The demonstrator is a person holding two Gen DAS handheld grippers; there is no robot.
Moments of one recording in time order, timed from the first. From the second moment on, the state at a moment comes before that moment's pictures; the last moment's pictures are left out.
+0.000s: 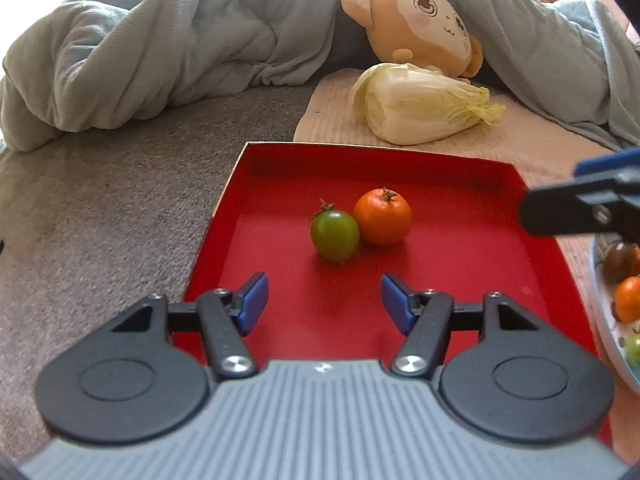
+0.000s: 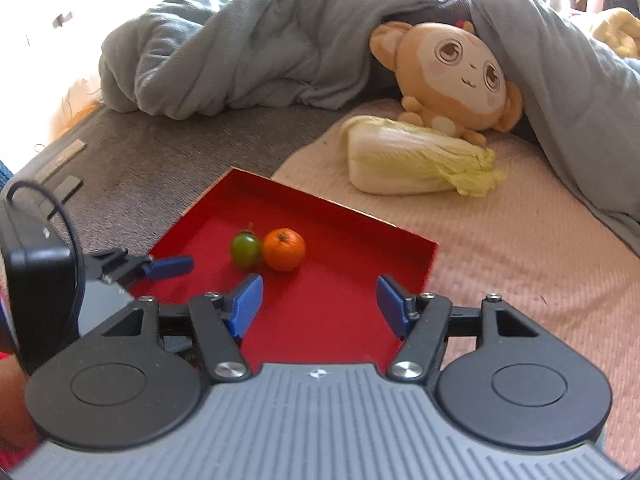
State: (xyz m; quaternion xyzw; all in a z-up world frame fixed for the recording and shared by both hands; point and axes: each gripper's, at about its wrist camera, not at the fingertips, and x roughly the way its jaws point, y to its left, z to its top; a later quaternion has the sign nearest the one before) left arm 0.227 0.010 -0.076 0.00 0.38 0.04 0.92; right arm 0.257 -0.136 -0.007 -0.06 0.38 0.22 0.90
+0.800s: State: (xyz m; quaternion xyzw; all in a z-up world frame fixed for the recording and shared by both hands) left arm 0.249 0.011 -0.082 0.00 0.37 0.00 0.93; right arm 0.271 -0.128 -0.015 -0.07 0.38 0.23 0.89
